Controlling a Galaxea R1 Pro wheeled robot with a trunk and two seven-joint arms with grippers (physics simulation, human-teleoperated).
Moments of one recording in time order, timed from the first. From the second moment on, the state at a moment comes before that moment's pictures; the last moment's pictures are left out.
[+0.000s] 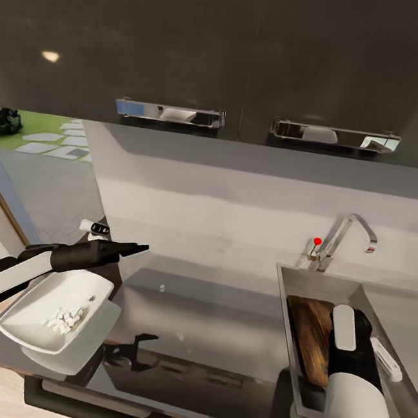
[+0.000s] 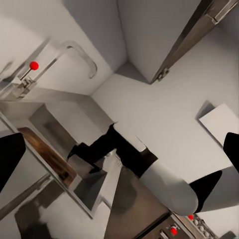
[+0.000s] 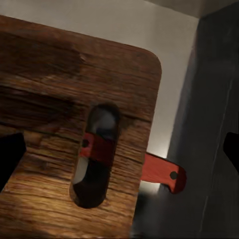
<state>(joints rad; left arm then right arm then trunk) -0.98 0.70 -0.98 -1.12 1.56 0.40 -1.09 -0.71 0.04 -0.56 -1.06 -0.63 0.51 -1.22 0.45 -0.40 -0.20</state>
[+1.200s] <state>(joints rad) -0.98 0.70 -0.98 -1.12 1.55 0.40 -1.09 -0.70 0.17 -0.39 -1.56 -0.71 1.04 -1.32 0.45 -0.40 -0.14</state>
